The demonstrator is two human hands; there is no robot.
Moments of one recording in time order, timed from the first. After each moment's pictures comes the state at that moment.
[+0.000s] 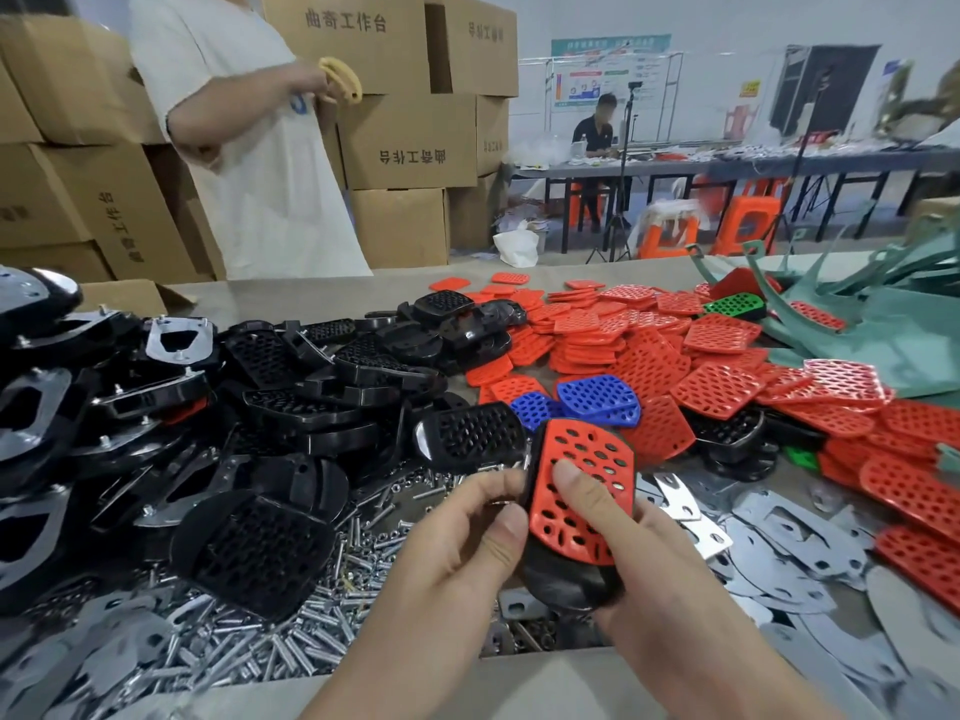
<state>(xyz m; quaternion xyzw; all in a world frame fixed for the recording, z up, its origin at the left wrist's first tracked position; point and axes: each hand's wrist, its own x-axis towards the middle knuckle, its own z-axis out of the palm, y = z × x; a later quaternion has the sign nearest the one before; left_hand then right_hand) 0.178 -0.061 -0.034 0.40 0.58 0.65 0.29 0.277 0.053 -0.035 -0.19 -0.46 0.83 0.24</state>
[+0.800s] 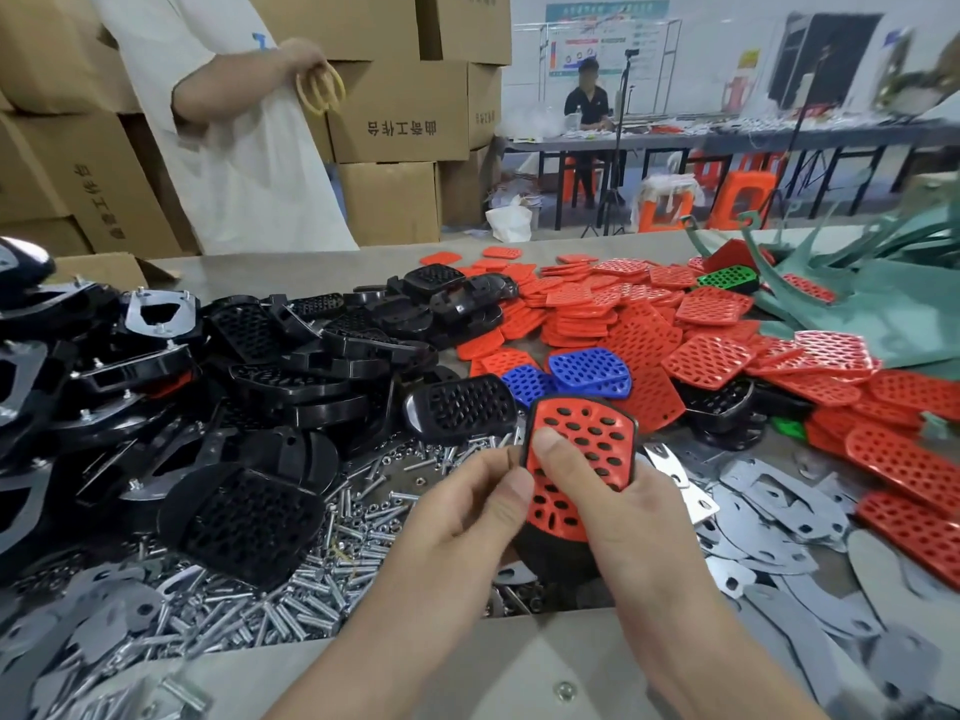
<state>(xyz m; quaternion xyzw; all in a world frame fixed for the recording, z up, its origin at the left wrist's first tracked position) 0.188 -0.056 -0.033 0.38 0.58 0.65 0.33 0.279 0.045 -0.030 -0.27 -0.57 0.71 0.32</state>
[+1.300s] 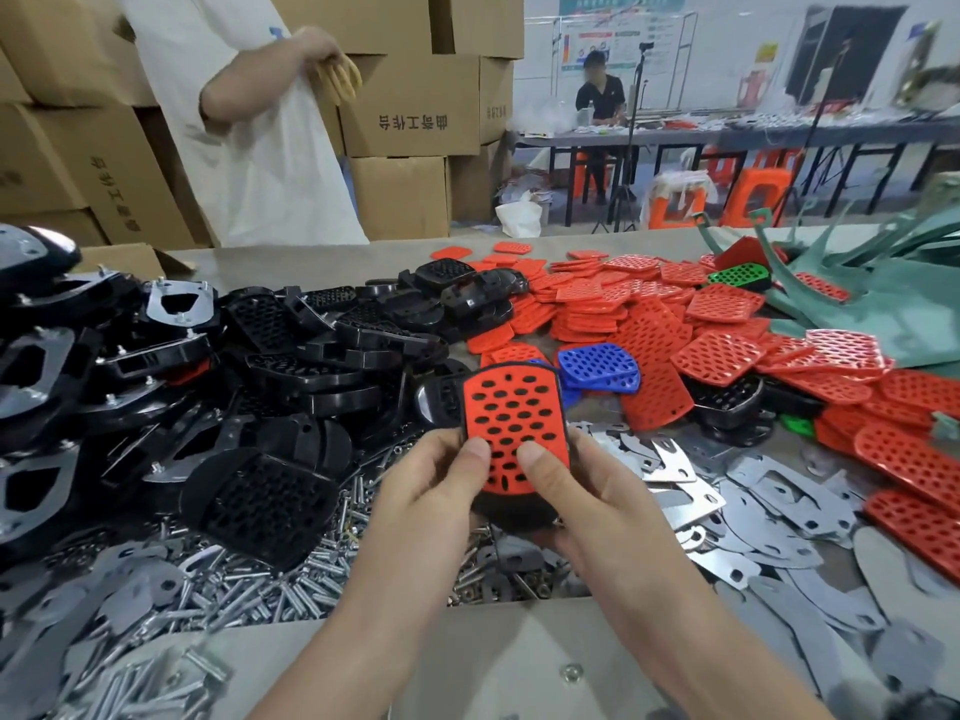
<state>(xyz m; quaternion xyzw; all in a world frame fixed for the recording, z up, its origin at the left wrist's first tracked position) 0.184 -0.061 -0.021 0.25 0.64 0.69 0.25 0.272 0.045 -0.046 -0.16 -0.59 0.74 0.28</state>
